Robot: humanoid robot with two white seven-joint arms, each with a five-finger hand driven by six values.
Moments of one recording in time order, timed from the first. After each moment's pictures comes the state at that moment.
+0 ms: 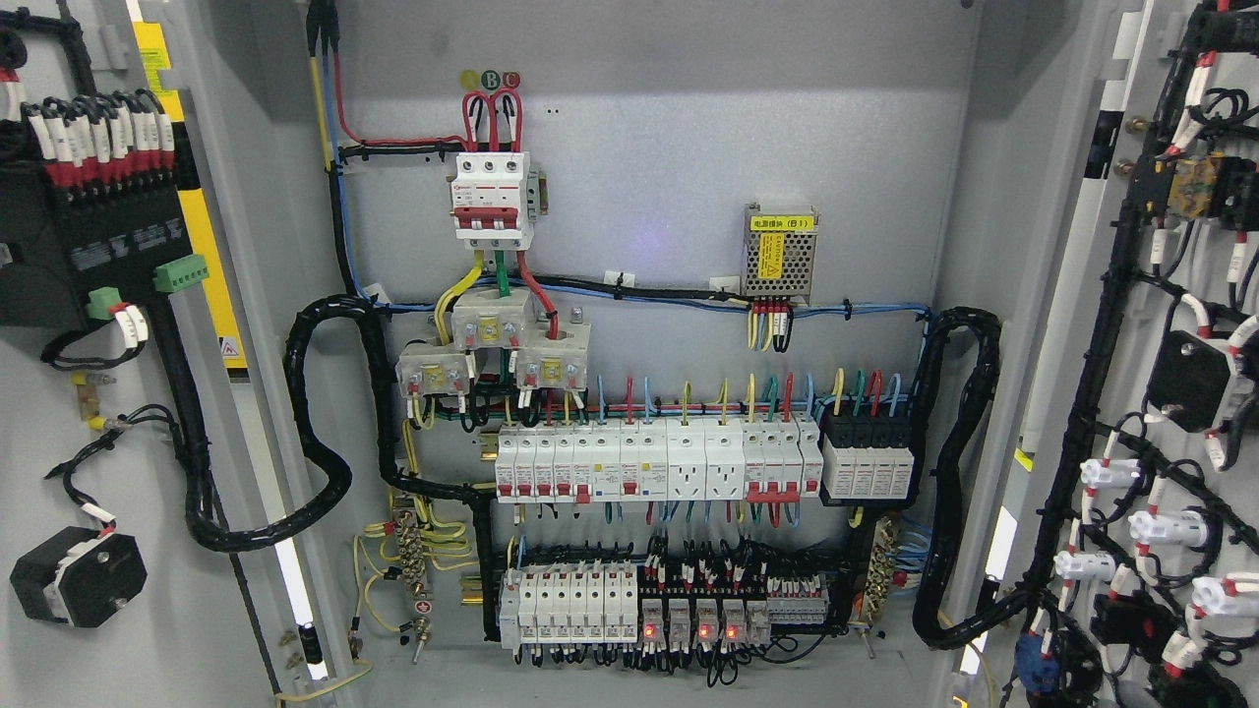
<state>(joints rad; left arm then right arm) 0.38 0.34 0.49 -1.77 0.81 -0.28 -0.82 0.39 -0.26 -0.09 -2.05 -0.63 -0.66 0.27</state>
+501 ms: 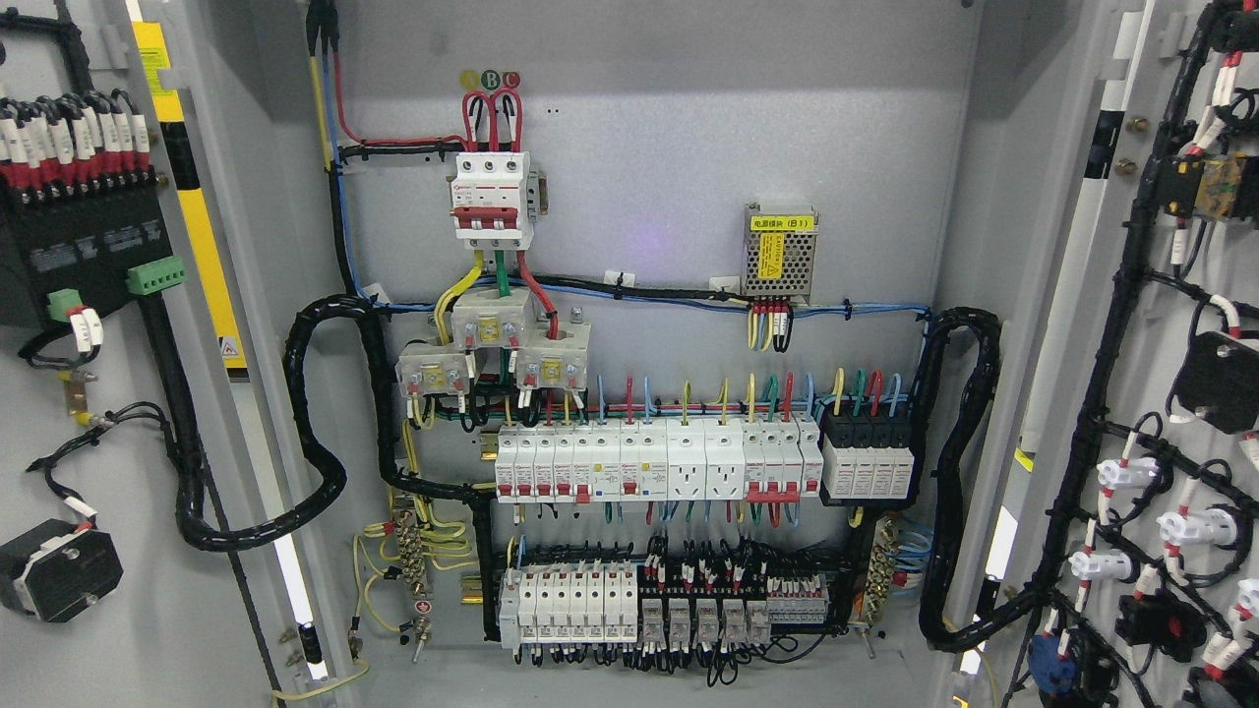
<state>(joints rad) 0.34 0.39 0.52 -1.70 0.84 -0.25 -0.80 0.41 -0.26 -0.14 -2.04 -0.69 -0.66 0.27</state>
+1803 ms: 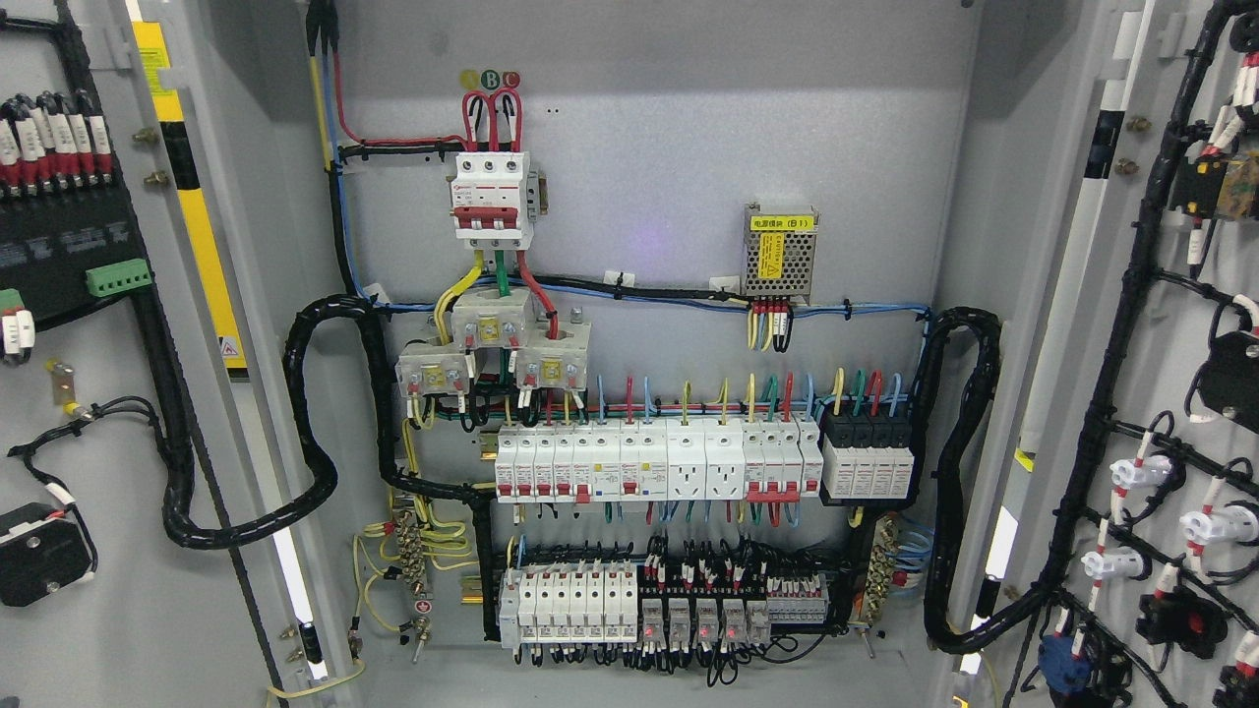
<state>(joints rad) 0.24 0.48 0.56 -1.51 0.89 -0.21 -0.80 0.46 -0.28 -0.23 -2.03 -0.70 -0.67 0.27</state>
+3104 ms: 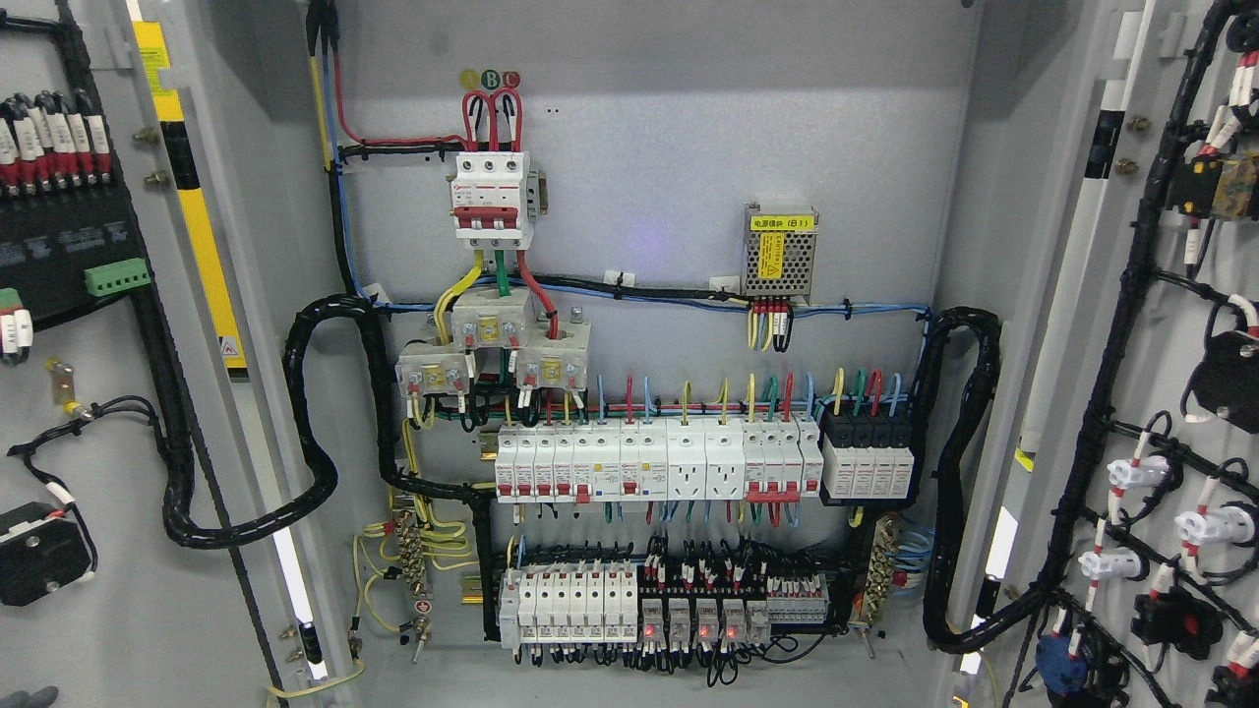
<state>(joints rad) 0.26 0.48 0.46 -1.60 0.86 -0.21 -0.74 0.47 -0.33 -0.11 -2.05 -0.67 -0.67 0.28</state>
